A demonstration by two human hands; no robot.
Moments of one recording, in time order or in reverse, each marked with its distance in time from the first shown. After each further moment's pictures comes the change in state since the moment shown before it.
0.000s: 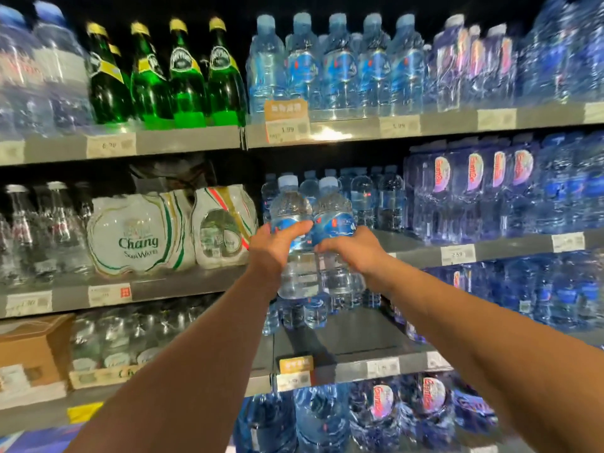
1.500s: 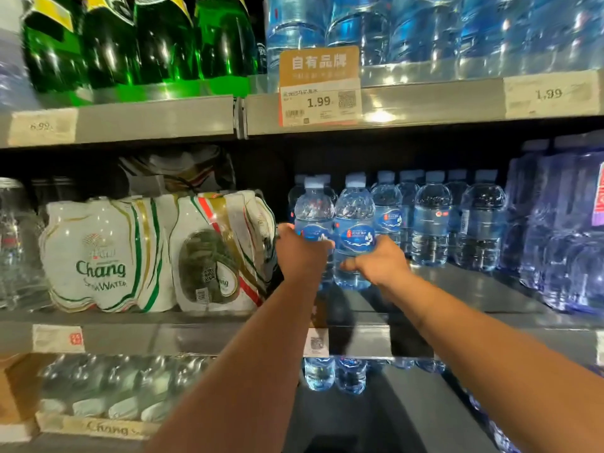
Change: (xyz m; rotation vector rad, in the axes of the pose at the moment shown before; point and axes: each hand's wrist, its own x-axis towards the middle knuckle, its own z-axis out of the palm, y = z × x) left_hand 0.189 -0.071 0.031 0.446 0.399 0.020; right_hand 0.223 0.053 0.041 -0.296 0.055 -0.034
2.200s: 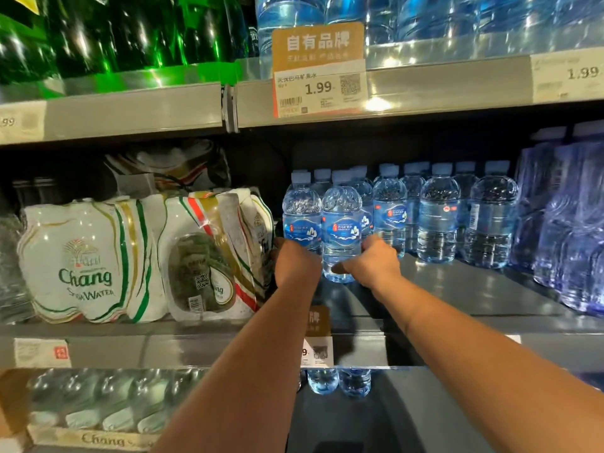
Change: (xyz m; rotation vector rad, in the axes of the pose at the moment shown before) left_hand 0.021 -0.021 0.005 0.438 -0.114 -0.030; right_hand 0.019 0.002 0.025 -0.194 0.045 0.045
